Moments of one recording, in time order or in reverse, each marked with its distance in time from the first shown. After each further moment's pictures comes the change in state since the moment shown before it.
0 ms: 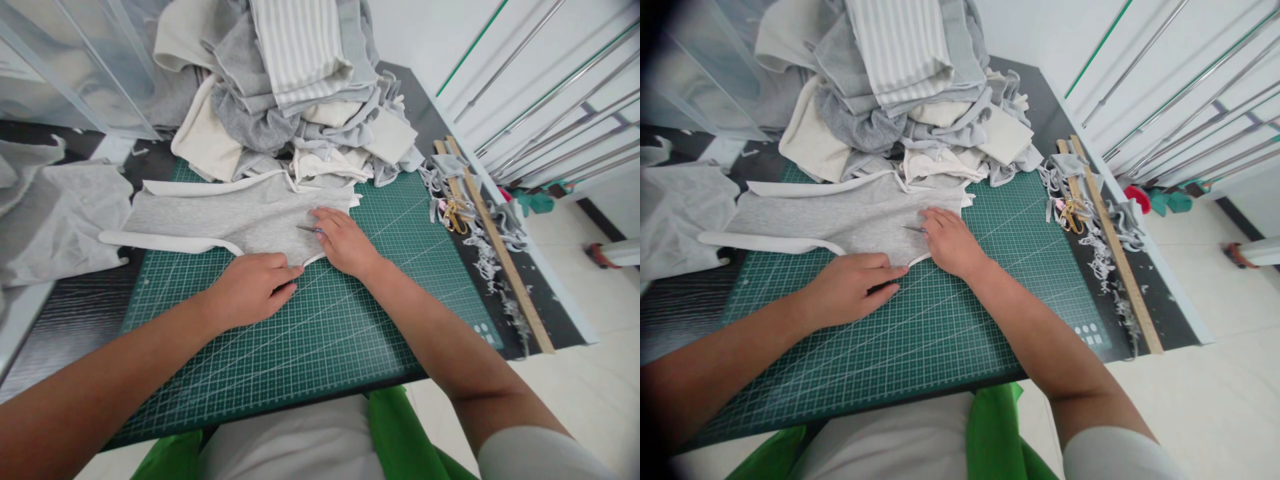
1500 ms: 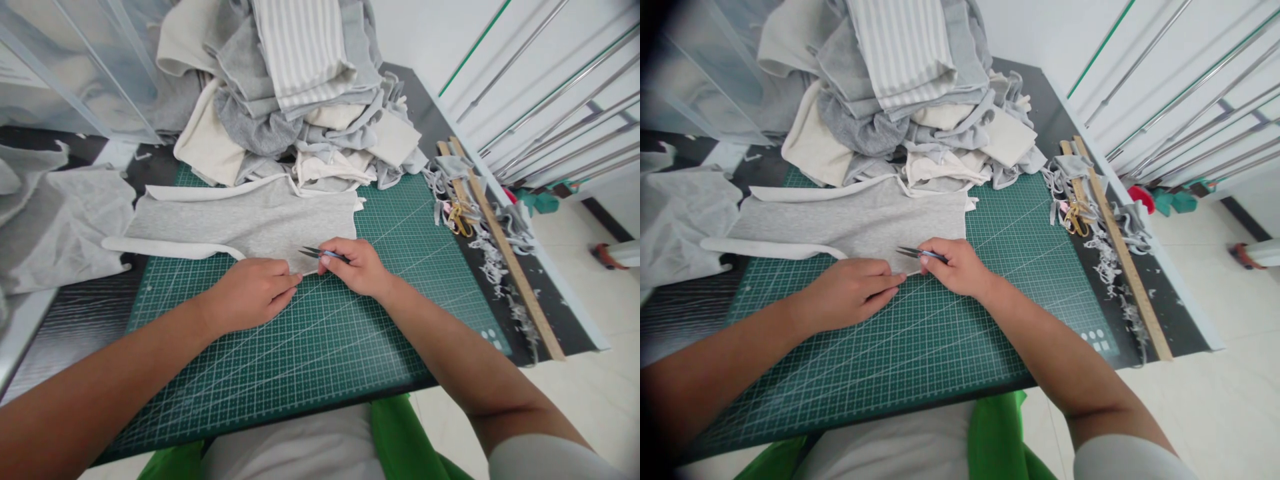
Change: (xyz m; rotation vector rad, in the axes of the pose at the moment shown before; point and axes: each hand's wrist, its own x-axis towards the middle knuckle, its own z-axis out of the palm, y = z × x) left_hand -0.002 -0.009 -0.001 0.018 0.002 0.119; right_hand -0.020 -0.021 -0.017 0.704 -0.020 0.111
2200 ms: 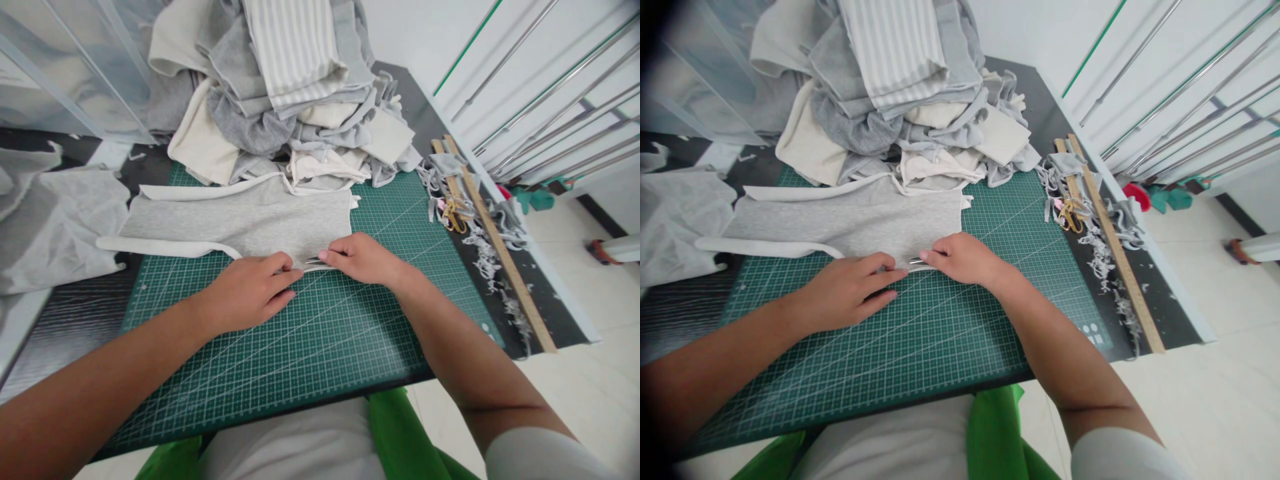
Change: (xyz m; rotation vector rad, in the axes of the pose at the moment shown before) left_hand -0.001 0.006 -0.003 0.102 -0.020 -0.009; right_hand 0.006 -0.011 -0.026 -0.387 -0.271 0.259
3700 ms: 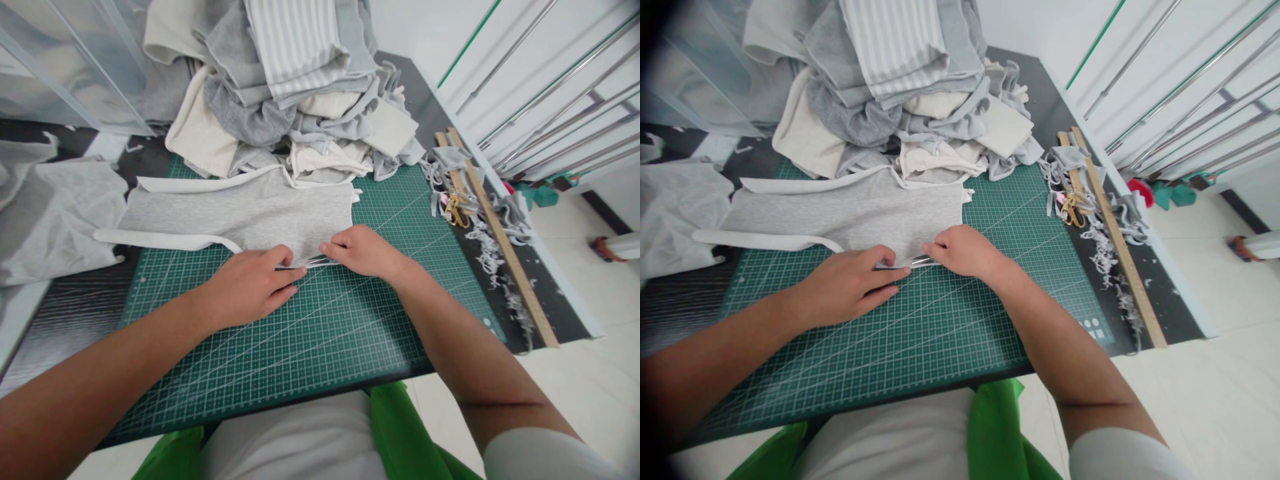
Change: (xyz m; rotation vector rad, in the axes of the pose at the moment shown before) left_hand 0.001 0.005 -0.002 0.042 -0.037 -0.037; right_hand 0.002 -0.006 0.001 -0.127 0.018 0.072
